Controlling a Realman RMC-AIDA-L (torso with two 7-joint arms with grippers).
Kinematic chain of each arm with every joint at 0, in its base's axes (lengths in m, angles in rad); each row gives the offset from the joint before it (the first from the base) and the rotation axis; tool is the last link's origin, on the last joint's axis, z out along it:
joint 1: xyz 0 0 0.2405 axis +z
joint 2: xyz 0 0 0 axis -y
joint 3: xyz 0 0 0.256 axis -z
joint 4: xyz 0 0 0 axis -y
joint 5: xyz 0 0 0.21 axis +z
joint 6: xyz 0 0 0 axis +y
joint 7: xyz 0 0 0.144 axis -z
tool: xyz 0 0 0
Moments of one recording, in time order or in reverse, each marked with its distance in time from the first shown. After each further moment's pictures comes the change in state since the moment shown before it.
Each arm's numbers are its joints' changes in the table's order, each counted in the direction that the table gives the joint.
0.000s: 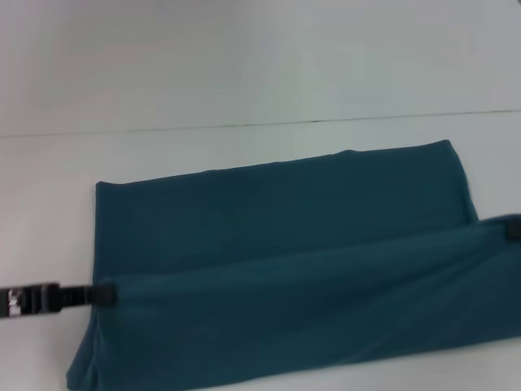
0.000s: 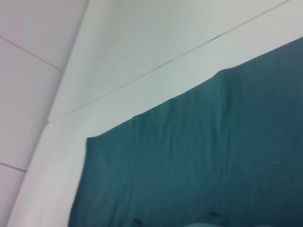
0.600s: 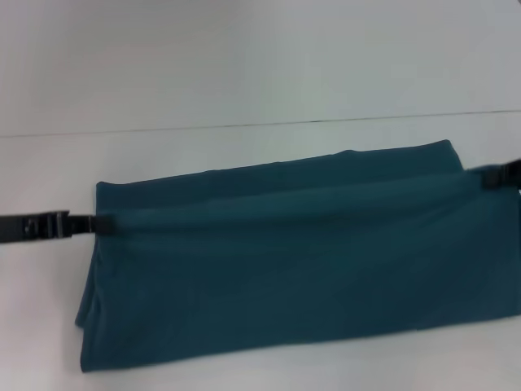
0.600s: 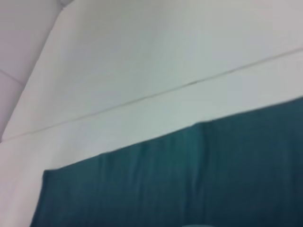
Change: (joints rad) left arm -0.142 -0.055 -0.013 0.093 0.034 -0.235 -0.015; right arm 0.113 0.016 0.131 -0.032 0.000 0.228 -0.065
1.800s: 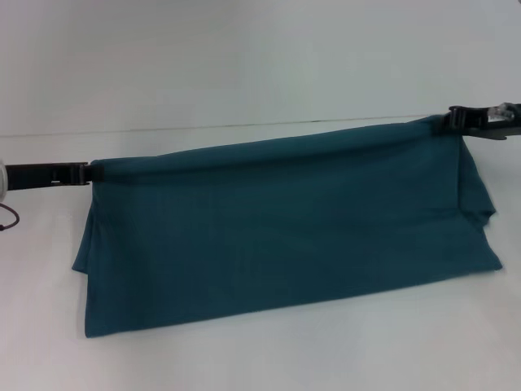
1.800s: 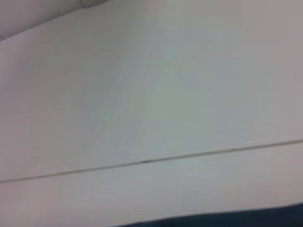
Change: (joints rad) left arm -0.145 -0.018 -0.145 0.203 0.022 -0.575 -0.075; right arm 0.177 -0.056 0.203 -0.217 0.003 0.621 -0.013
